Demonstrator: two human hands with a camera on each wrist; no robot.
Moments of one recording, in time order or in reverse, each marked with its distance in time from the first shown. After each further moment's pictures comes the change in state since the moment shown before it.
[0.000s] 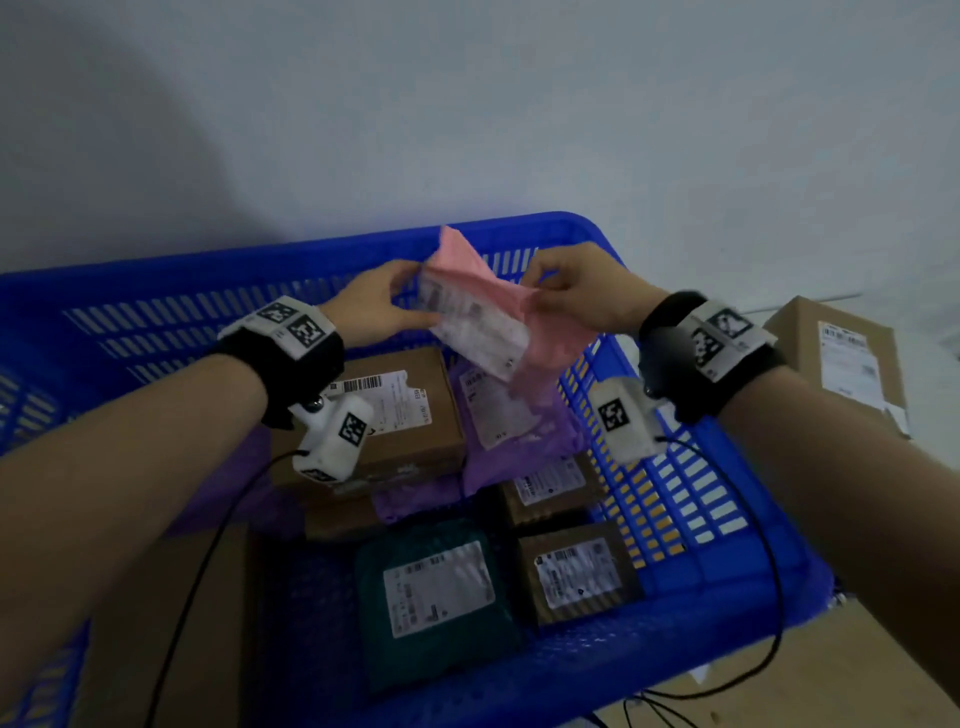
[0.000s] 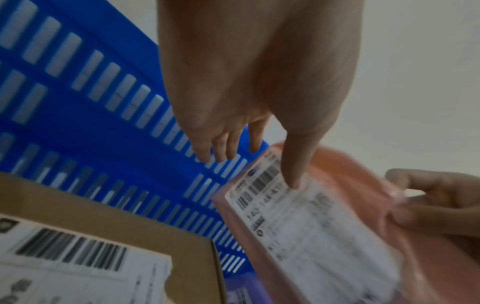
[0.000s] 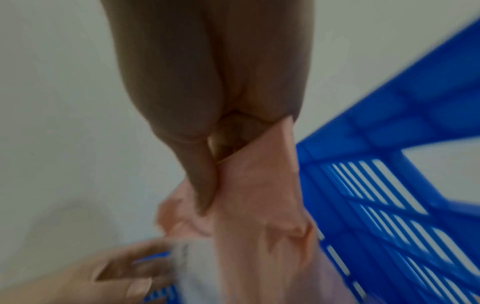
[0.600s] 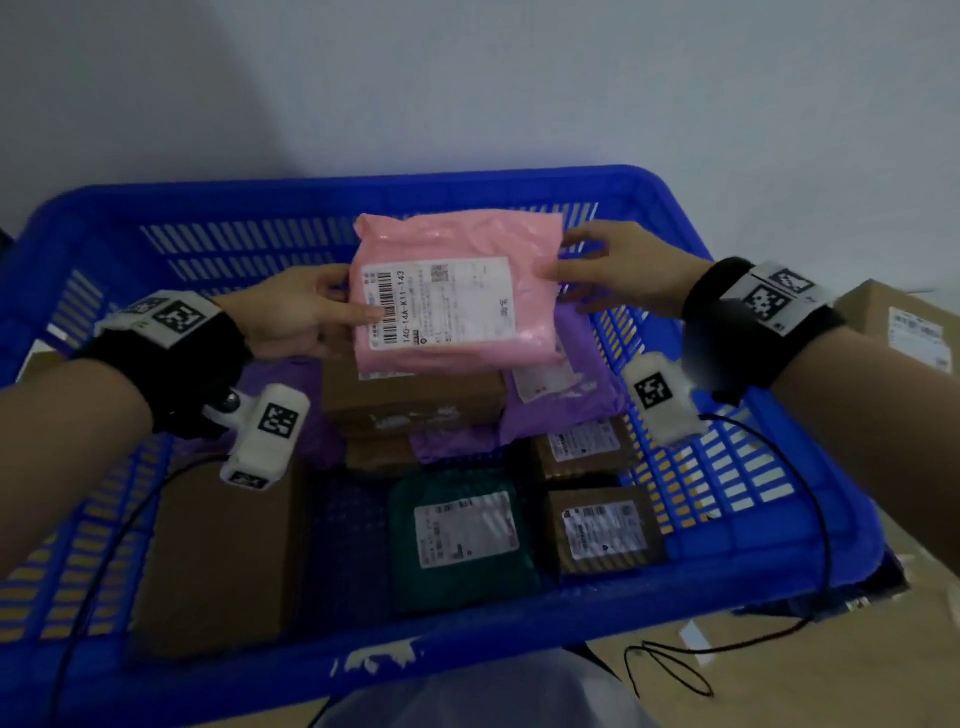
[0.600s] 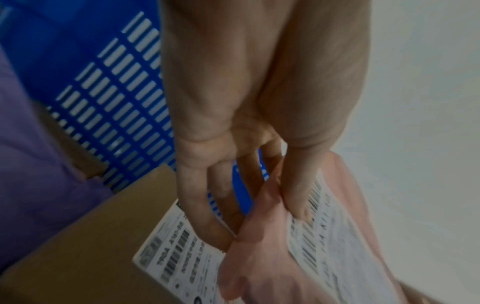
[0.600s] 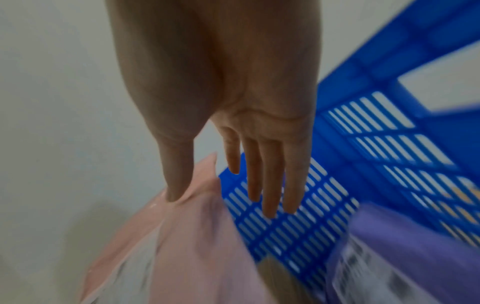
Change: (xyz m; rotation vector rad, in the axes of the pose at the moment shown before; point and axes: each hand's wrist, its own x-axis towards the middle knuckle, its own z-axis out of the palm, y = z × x) left_hand -0.101 -0.054 -0.052 -0.560 -0.177 -0.286; right_hand -0.010 -0.014 0.029 0.358 -0.106 0.289
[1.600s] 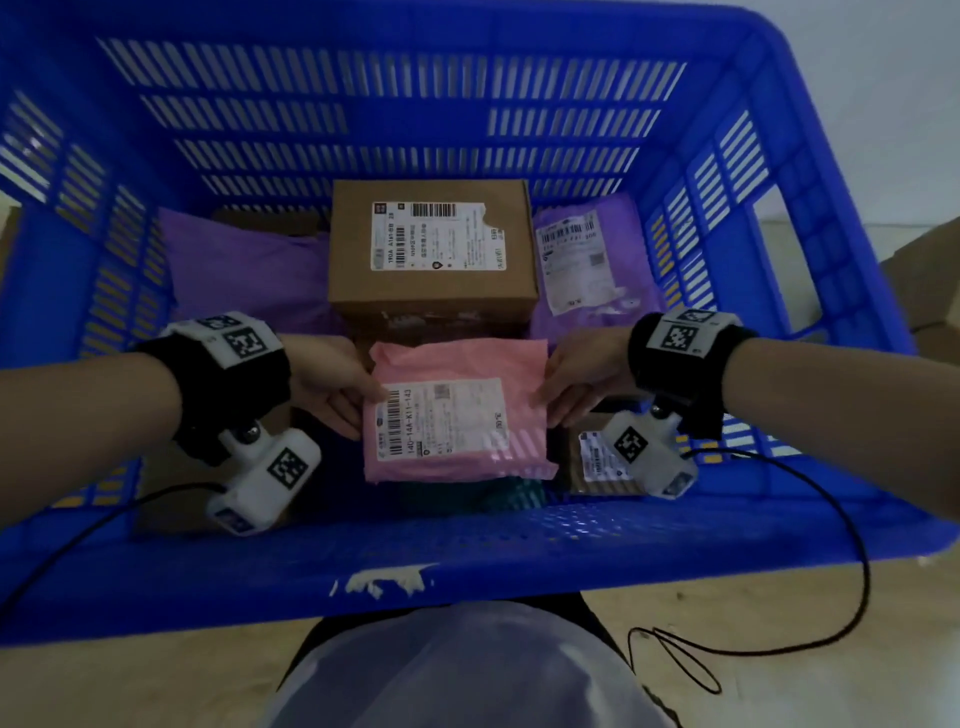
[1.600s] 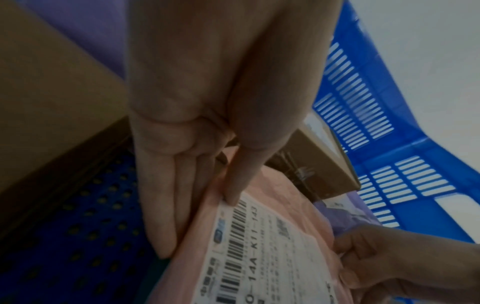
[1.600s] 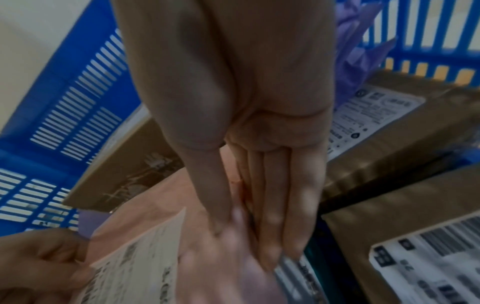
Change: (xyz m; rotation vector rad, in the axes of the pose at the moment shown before) left_hand -0.014 -0.125 0.041 0.204 -0.080 -0.799; right_hand -0.007 0.117 0.106 -0.191 -0.634 0.637
